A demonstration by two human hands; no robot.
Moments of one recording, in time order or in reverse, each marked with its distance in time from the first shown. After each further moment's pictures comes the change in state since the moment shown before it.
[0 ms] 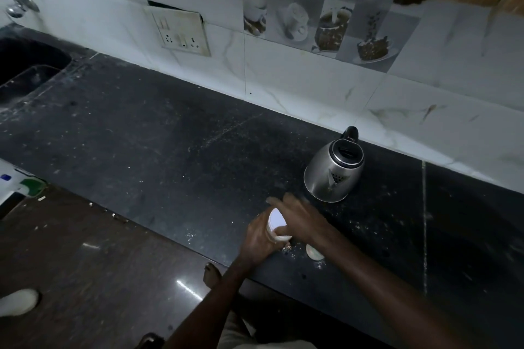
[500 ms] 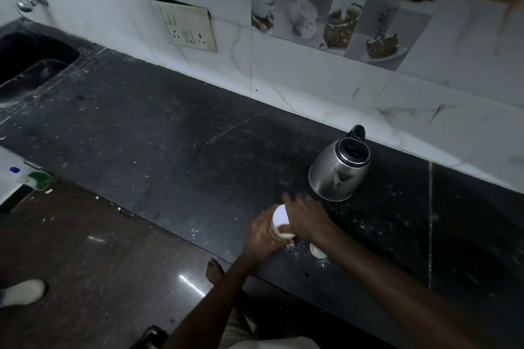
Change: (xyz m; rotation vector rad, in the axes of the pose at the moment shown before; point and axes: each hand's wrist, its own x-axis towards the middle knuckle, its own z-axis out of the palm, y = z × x) left_hand -0.005 -0.001 -0.003 -0.083 0.029 0.037; right_hand 0.004 -0.005 0.002 -0.189 0.047 0.056
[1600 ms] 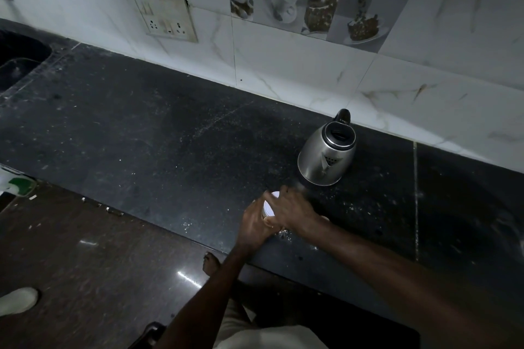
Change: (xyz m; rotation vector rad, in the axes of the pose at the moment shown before) left_hand -0.005 0.014 0.001 0.041 0.010 0.083; right_hand 0.006 -0.008 0.034 0.000 -0.005 -0.035
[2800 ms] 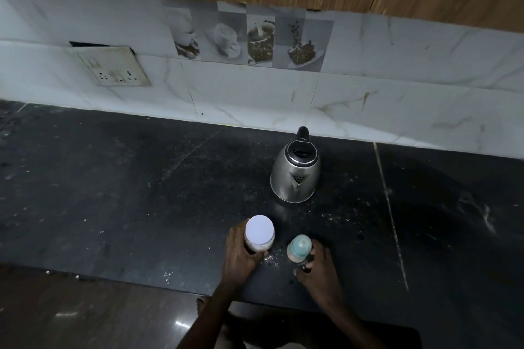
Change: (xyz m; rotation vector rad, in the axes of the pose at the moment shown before) left_hand 0.011 -0.020 0.013 0.106 -0.048 -0.047; right_hand -0.112 0.021 0.105 1.105 0.316 0.720
